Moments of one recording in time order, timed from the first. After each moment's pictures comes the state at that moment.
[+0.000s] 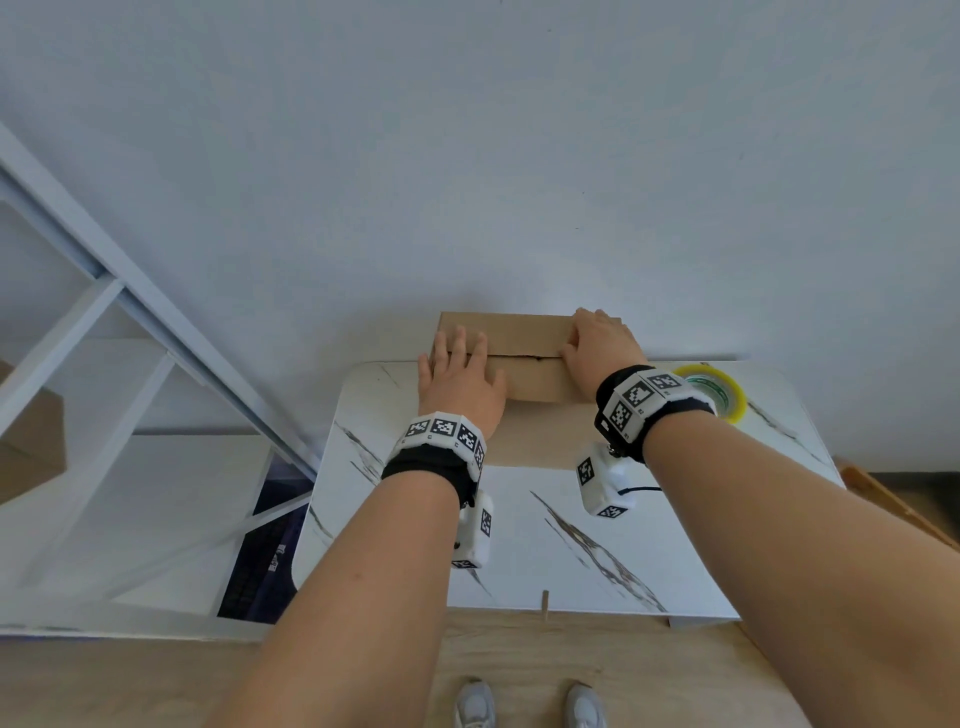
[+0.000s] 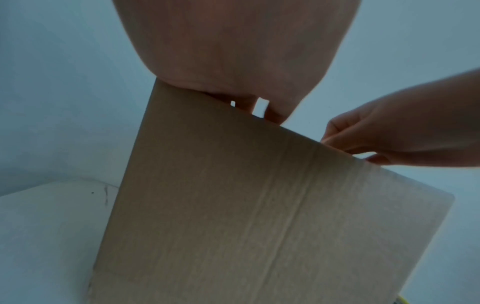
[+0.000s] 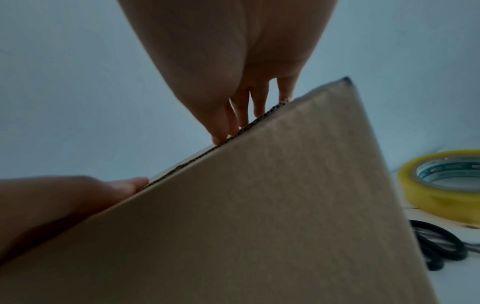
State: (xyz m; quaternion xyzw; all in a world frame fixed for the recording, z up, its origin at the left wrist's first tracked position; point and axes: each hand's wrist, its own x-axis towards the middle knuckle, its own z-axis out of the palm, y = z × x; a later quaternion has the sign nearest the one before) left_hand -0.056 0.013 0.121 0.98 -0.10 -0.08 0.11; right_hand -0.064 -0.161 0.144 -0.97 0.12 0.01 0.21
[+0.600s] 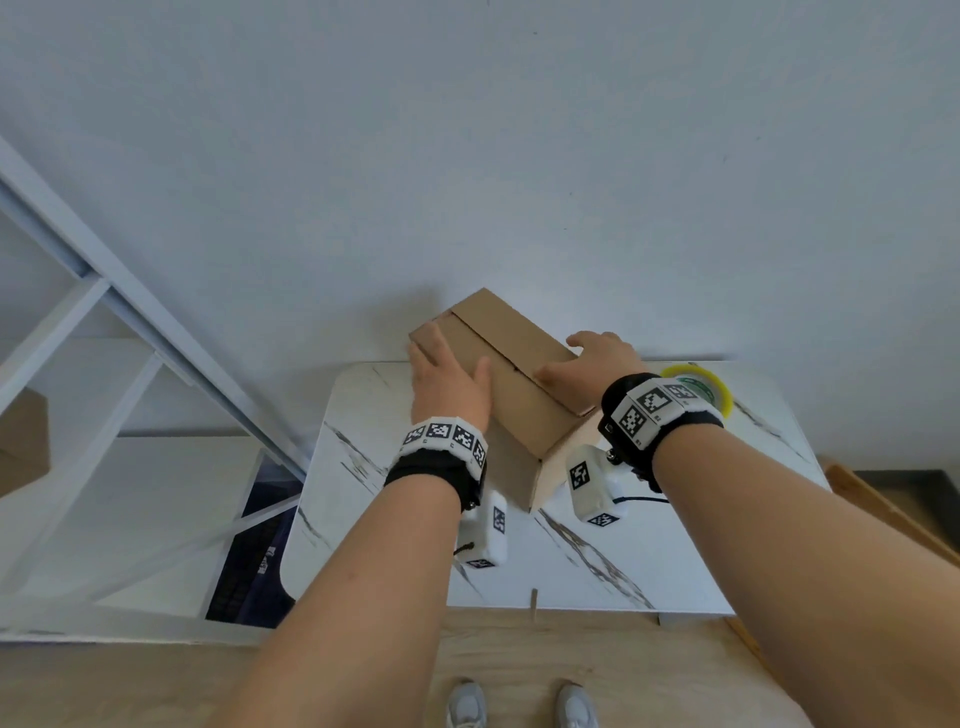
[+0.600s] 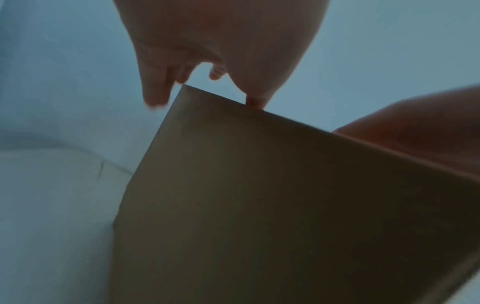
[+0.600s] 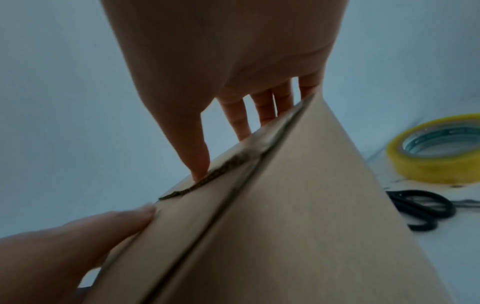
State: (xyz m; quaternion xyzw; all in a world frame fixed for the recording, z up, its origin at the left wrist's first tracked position) left_hand -0.069 0.003 0.125 0.94 0.05 -0.03 0.32; right_hand -0.084 -0.164 0.154 -0.93 0.22 0.11 0.27
